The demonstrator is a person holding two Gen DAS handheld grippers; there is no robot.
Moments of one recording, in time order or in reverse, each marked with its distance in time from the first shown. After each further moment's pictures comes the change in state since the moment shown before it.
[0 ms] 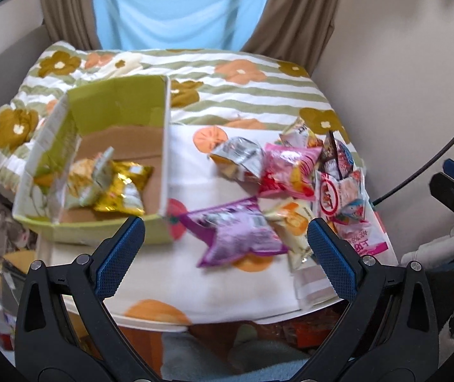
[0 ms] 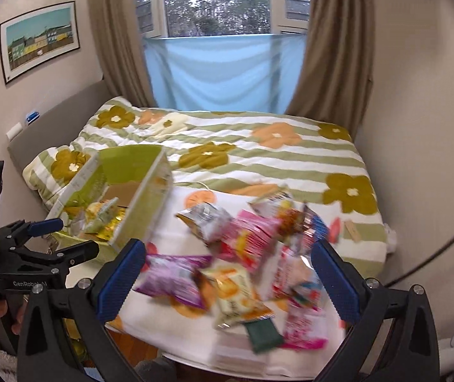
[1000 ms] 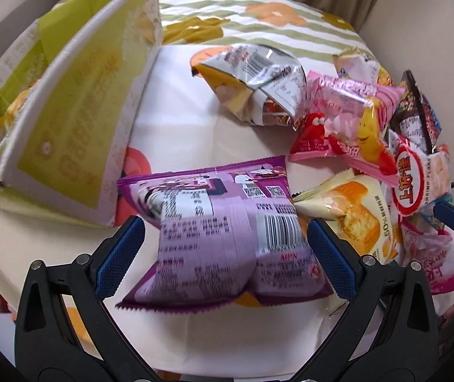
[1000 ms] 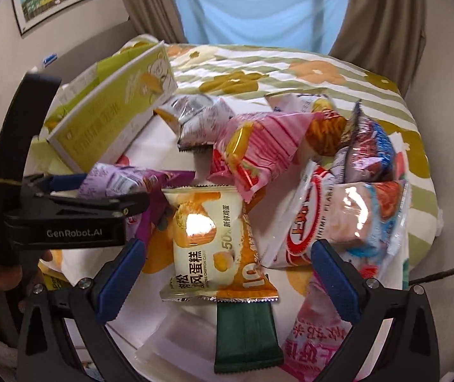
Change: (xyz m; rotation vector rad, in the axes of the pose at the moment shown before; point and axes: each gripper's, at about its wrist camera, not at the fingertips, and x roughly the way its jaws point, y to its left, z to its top) left arm 0.181 -0.018 -0.033 -0.080 0.207 0.148; right arm 0.163 -0.022 -0.088 -0.153 0.238 0.183
